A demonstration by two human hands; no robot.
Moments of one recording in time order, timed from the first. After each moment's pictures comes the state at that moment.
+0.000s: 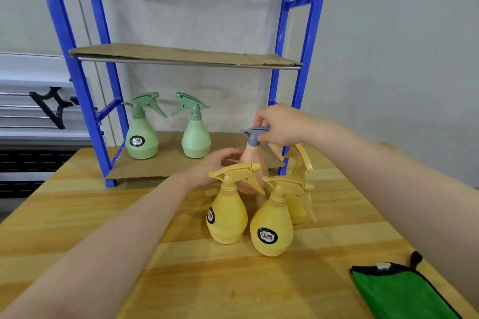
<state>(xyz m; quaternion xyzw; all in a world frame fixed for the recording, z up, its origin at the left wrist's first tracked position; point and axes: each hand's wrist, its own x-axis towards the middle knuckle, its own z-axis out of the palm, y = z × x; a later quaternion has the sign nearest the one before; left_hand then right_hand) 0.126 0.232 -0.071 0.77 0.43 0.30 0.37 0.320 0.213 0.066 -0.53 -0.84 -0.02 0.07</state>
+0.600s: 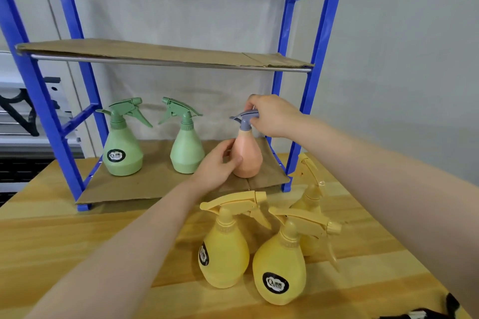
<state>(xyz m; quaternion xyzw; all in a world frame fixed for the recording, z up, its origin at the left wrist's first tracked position) 0.147 0.311 -0.088 0.70 0.48 0.44 0.30 0.303 0.311 0.056 -0.55 -0.82 -0.03 0.17</state>
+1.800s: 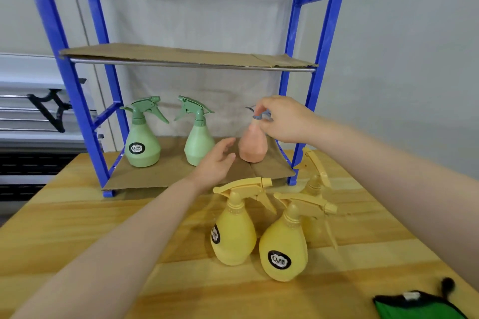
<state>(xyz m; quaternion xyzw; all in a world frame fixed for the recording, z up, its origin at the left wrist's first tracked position) 0.124 0.275 -0.082 0.70 0.51 0.41 0.29 0.310 0.256 0.065 -0.51 -0.84 -0.04 0.16</state>
